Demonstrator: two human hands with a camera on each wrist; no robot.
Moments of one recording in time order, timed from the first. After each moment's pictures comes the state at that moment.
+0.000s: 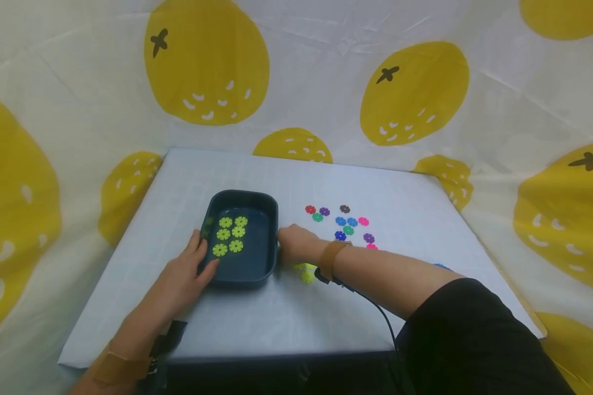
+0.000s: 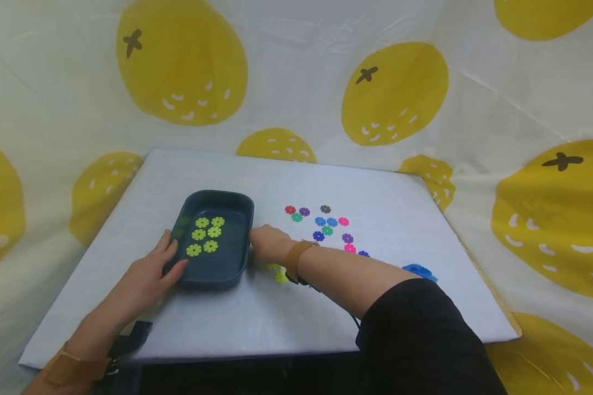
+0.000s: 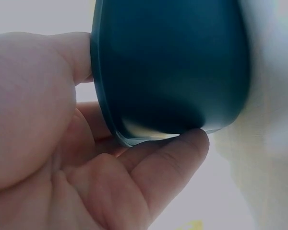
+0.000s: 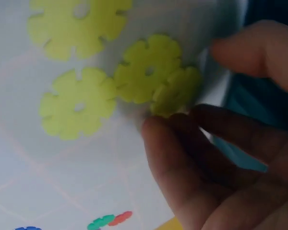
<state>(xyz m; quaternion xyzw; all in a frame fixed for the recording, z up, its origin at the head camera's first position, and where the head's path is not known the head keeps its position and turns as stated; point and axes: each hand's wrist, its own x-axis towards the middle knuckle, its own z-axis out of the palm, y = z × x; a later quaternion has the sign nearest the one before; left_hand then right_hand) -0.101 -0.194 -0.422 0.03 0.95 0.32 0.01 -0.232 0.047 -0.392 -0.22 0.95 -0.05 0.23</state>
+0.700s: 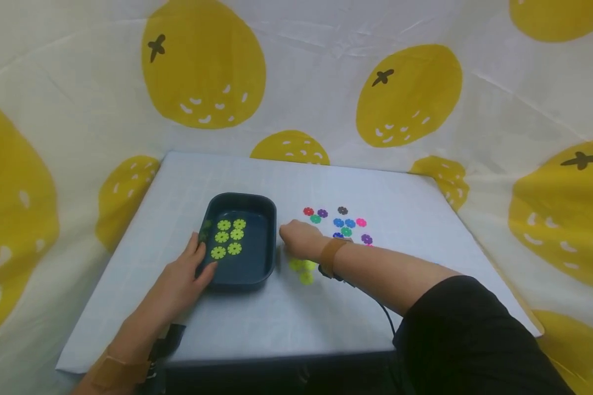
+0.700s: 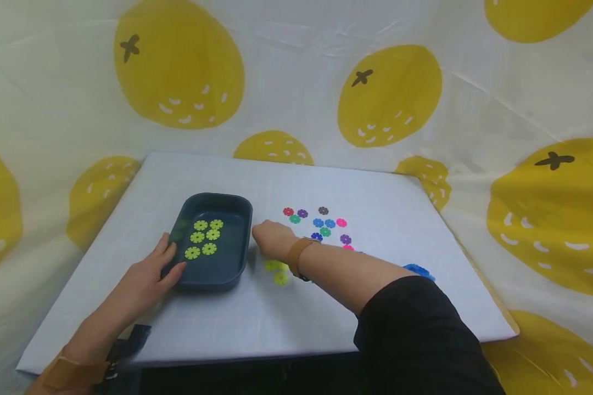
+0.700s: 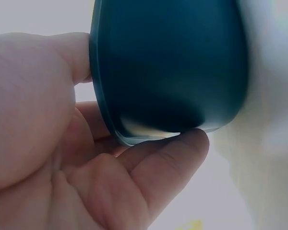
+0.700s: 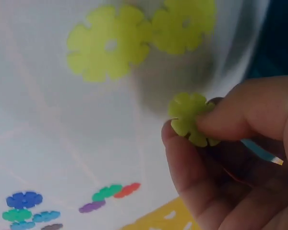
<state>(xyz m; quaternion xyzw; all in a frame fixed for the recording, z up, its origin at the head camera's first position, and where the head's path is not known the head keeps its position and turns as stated) -0.102 -0.195 -0.424 0.03 0.95 0.32 0.01 -0.240 0.055 -0.383 -0.24 0.95 -0.01 0.19</state>
